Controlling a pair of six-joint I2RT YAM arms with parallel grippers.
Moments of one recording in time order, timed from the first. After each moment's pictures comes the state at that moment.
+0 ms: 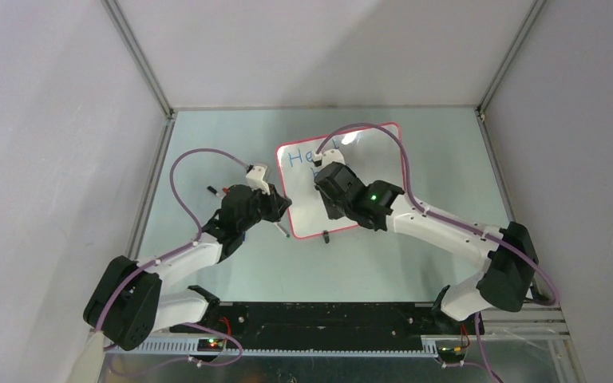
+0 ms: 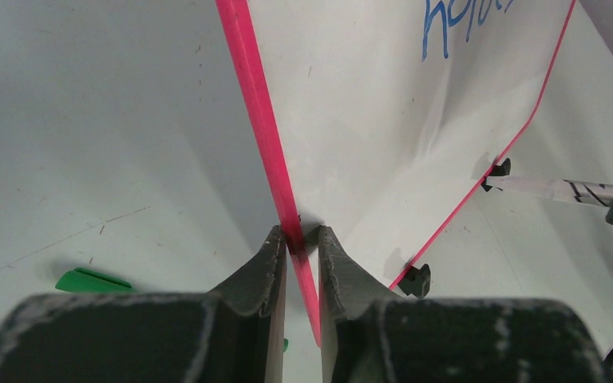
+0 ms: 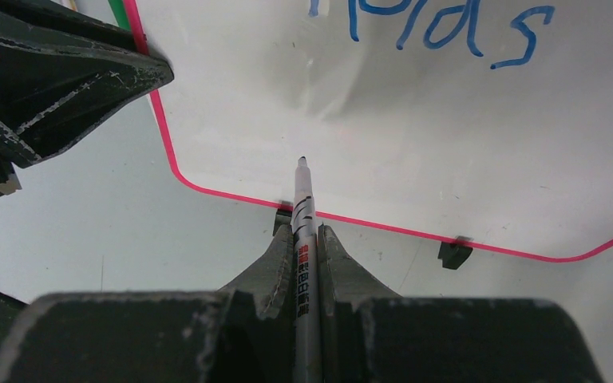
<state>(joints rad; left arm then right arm) -0.51 1.19 0.46 0.37 0.13 -0.36 0.97 1.48 1.29 -0.62 0.37 0.37</state>
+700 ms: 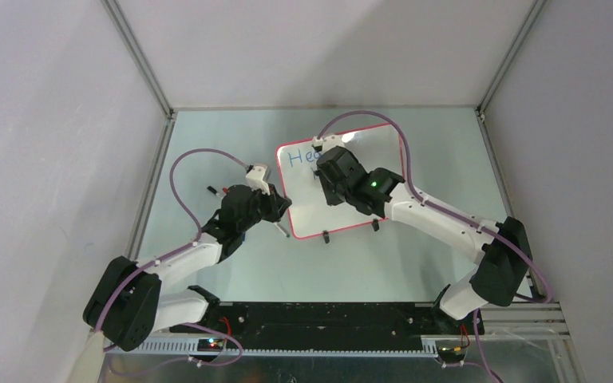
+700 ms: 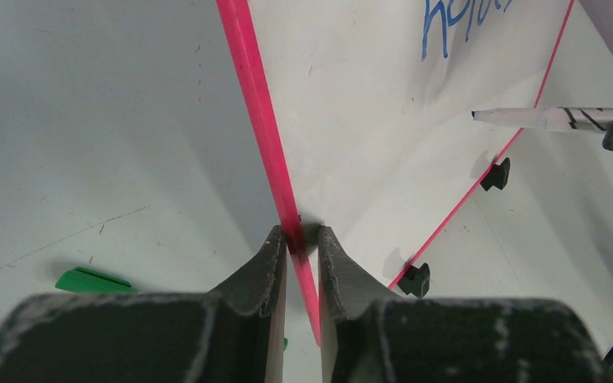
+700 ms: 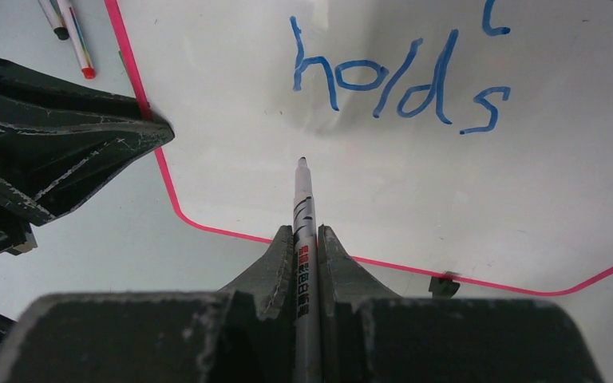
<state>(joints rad) -0.51 1.18 0.46 0.37 0.13 -0.36 0.90 1.53 1.37 -0.60 0.32 0.32</state>
